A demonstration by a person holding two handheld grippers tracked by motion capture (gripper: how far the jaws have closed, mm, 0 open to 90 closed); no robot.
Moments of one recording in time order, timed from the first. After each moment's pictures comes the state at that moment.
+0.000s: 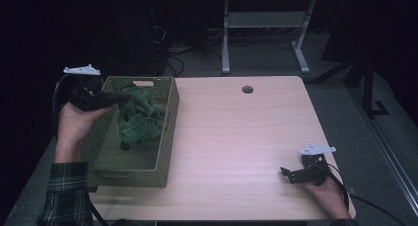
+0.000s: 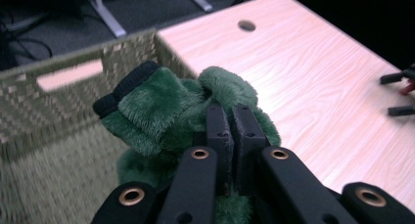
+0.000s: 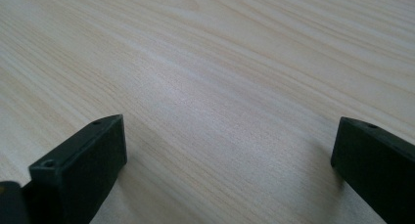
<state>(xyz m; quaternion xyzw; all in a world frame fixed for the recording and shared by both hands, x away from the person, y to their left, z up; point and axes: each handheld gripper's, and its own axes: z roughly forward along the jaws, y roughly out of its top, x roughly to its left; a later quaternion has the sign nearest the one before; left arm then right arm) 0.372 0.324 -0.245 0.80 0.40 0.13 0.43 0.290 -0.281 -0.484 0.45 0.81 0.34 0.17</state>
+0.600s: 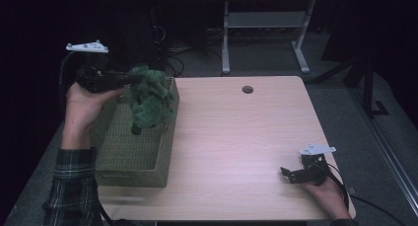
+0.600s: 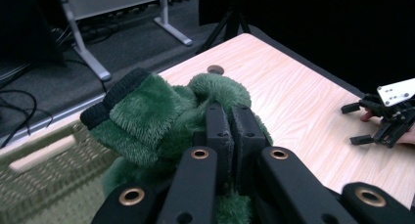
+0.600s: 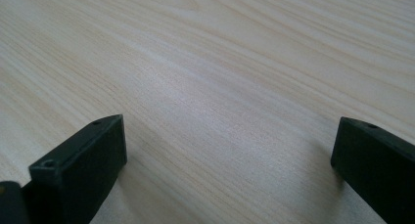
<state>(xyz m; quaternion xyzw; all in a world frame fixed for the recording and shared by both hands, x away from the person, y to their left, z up) 0.375 0.277 -0.197 0.80 0.35 0.14 0.47 0.290 -0.281 -0.484 0.45 0.81 0.34 0.17</state>
